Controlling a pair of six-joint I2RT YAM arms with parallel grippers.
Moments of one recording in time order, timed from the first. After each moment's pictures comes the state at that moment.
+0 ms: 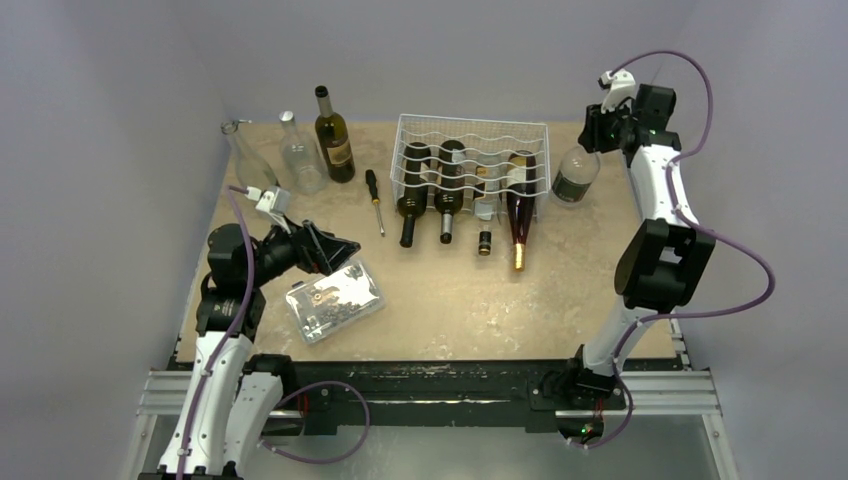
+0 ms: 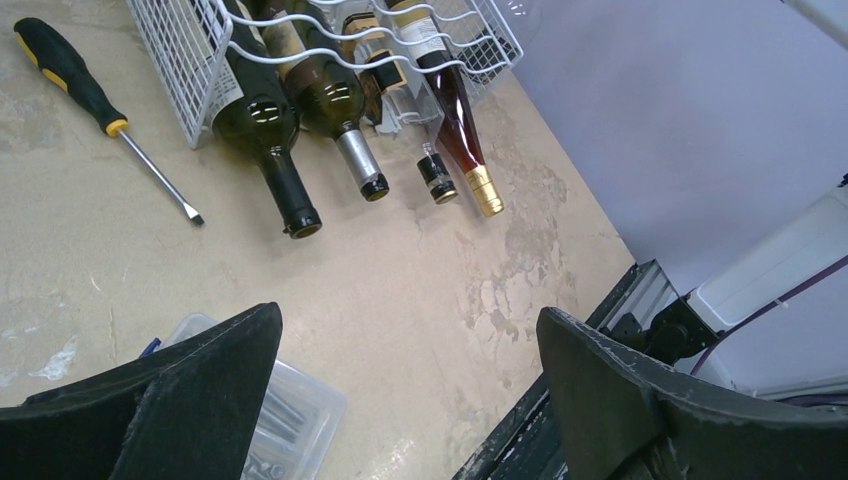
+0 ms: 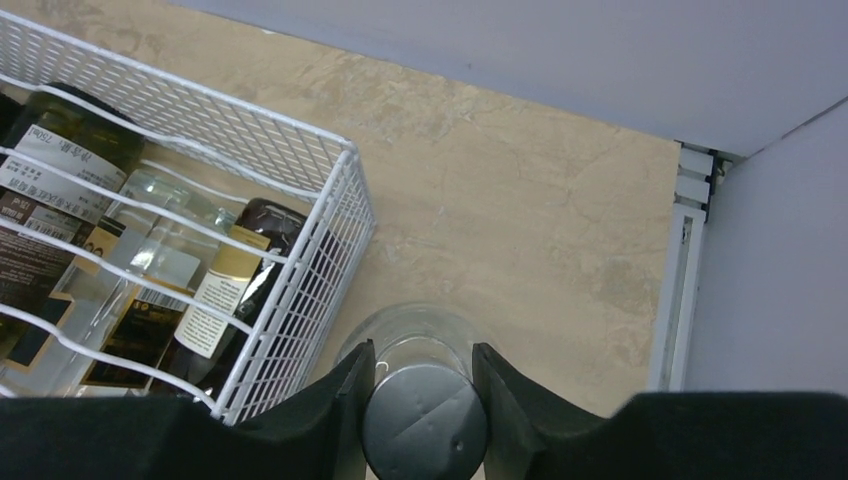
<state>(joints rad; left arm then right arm) -0.02 0.64 0.64 -0.20 0.74 -0.46 -0.22 1.85 1.71 -0.45 -0.37 -0.31</state>
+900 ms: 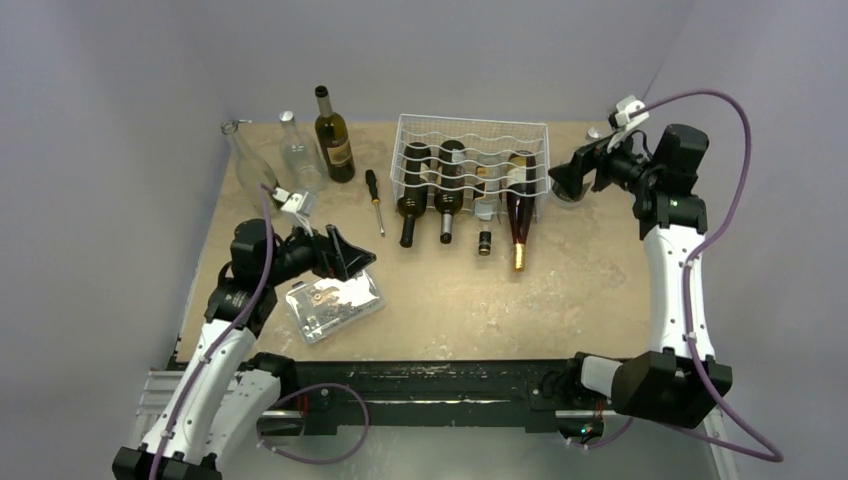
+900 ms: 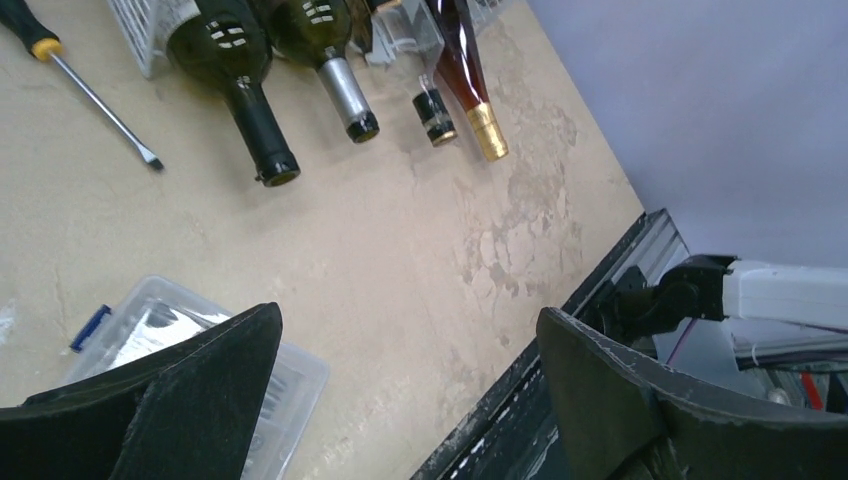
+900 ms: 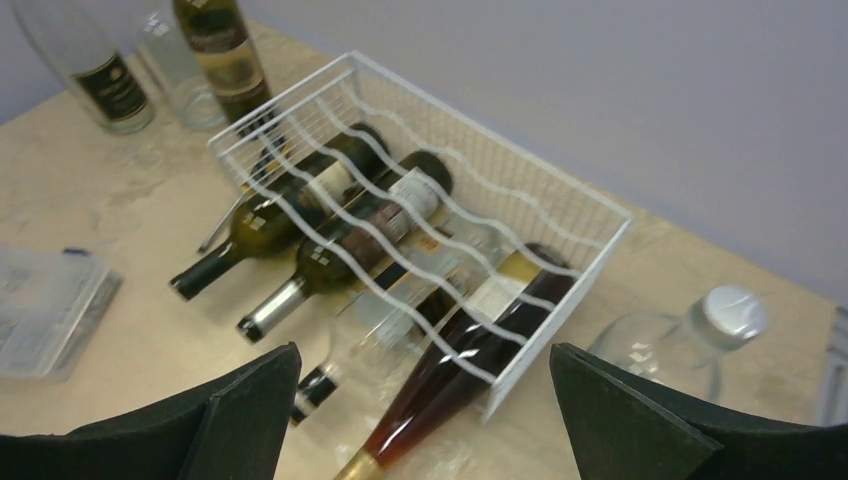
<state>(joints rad) -0.15 0.70 0.65 -0.26 0.66 -0.44 -0.22 1.23 1.33 -0.42 -0.77 -0.26</state>
